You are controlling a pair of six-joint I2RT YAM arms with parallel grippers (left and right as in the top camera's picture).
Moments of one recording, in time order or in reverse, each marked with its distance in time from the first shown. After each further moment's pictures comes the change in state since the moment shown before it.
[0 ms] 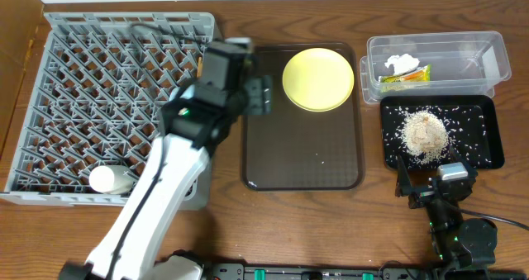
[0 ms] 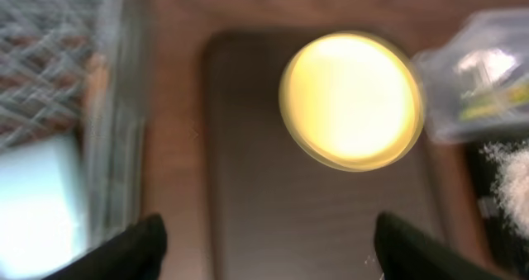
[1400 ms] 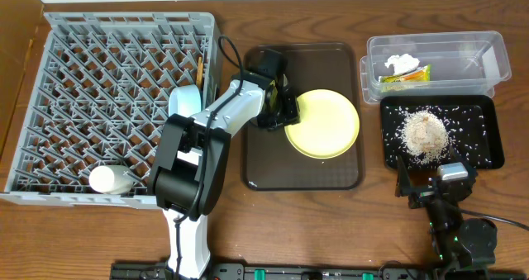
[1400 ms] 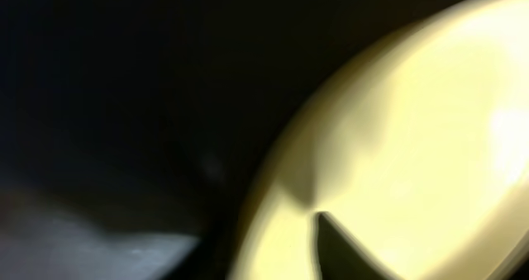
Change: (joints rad) left arm -0.008 0.674 0.085 0.065 0.379 -0.294; right arm 0.000 0.000 0.000 0.000 0.000 0.000
